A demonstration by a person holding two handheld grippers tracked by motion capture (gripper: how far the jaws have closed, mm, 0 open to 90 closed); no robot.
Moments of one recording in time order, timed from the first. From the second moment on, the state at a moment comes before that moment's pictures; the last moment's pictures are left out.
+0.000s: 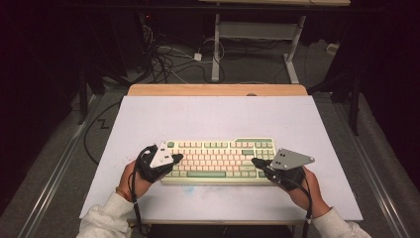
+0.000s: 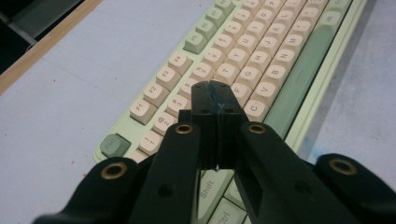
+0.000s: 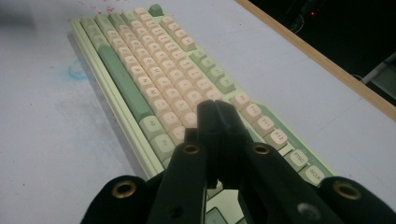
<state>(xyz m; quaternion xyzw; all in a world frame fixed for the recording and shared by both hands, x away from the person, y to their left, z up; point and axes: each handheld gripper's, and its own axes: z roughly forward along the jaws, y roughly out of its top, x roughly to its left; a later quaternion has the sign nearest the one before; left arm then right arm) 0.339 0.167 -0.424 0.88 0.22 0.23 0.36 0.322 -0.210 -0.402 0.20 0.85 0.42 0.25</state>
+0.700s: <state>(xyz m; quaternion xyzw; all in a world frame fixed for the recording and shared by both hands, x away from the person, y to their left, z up) 0.330 0.169 -0.432 0.89 0.21 0.21 0.35 0.322 -0.198 -0.410 0.19 0.86 0.41 0.23</state>
